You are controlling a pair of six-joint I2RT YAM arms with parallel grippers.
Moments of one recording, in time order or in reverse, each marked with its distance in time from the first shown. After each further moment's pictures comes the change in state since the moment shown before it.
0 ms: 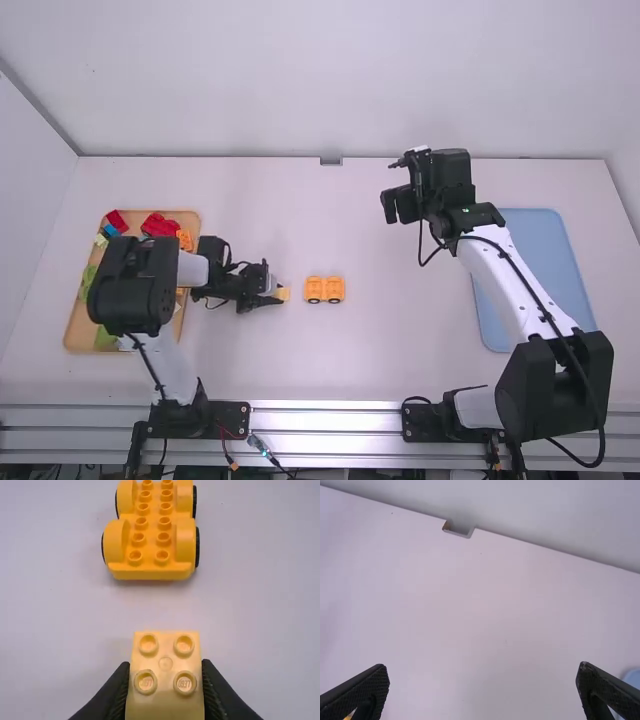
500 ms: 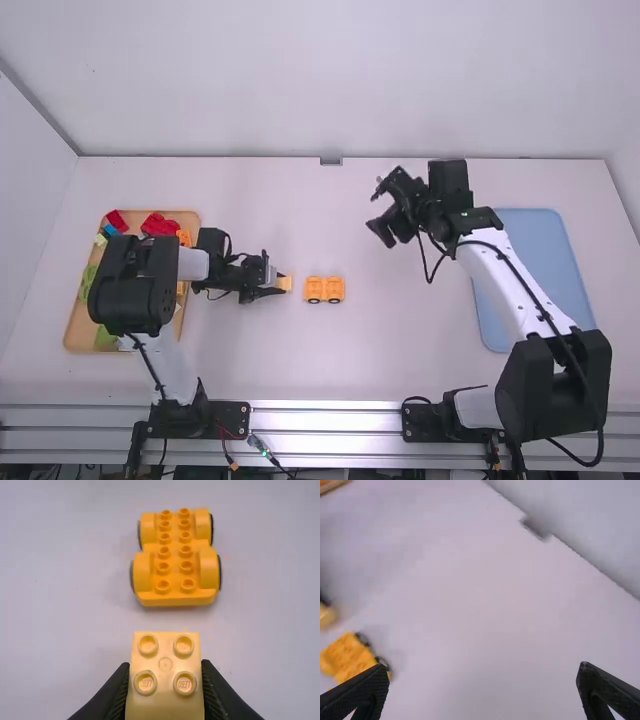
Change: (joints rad) left arm 0.000 0.000 0.061 0.003 0.063 0.001; right arm -0.005 0.000 -0.071 -0.036 -0.332 -0.494
